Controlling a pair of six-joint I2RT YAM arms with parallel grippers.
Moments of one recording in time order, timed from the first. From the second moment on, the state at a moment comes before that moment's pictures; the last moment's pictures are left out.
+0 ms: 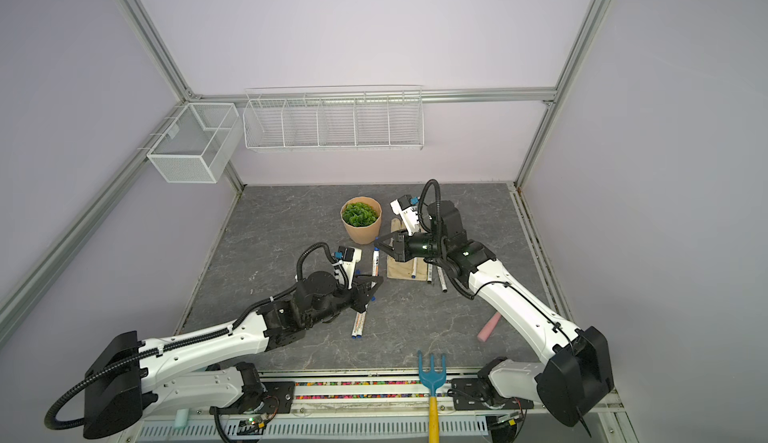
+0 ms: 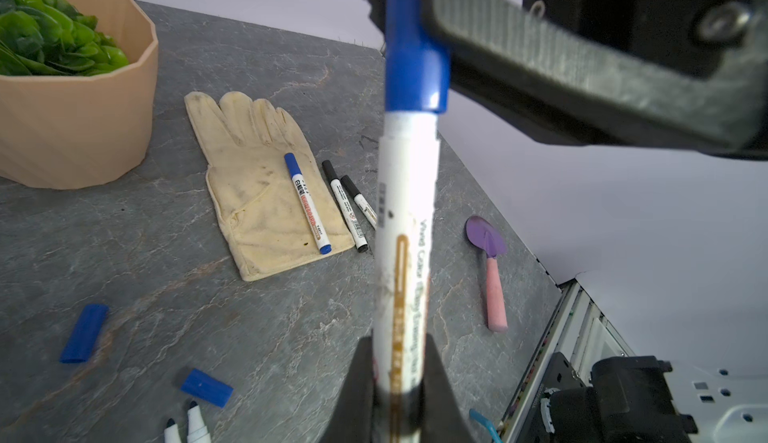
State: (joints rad) left arm -1.07 1.17 0.67 0.18 -0.10 -0.58; right arm 0.55 1.29 1.08 -0.27 -0.70 0.45
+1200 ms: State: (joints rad) left arm -0.95 1.32 0.81 -0.15 0.05 -0.56; right arm 0.66 1.49 1.18 -0.48 -0.45 0.30
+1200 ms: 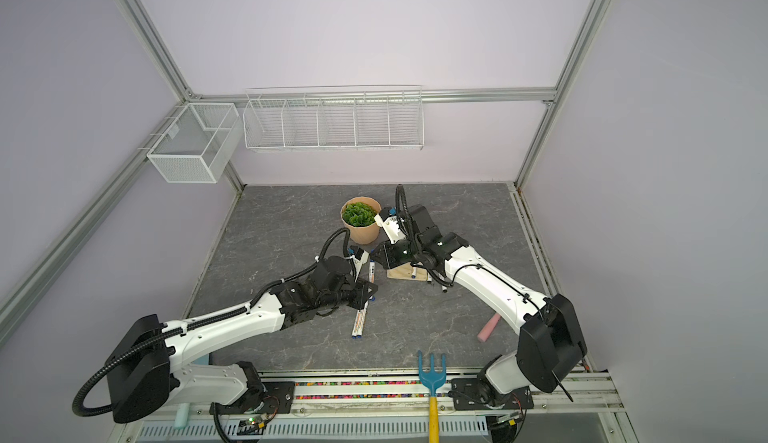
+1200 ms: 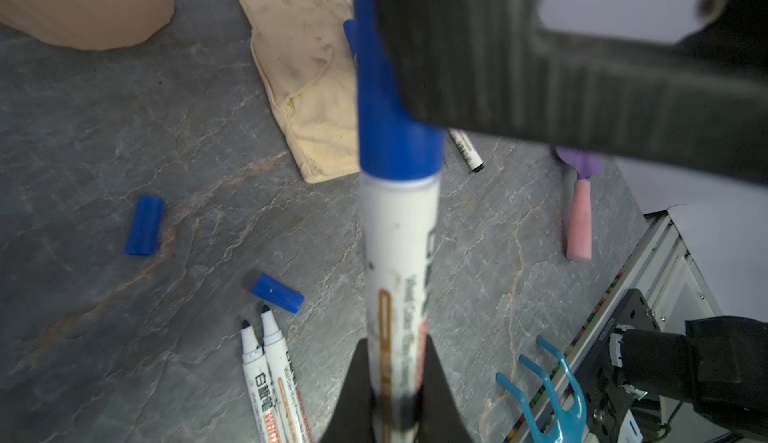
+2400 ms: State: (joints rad) left arm -0.90 1.22 0.71 0.35 0.09 -0.65; right arm 0.56 1.24 1.03 -0.66 -0.54 0.35
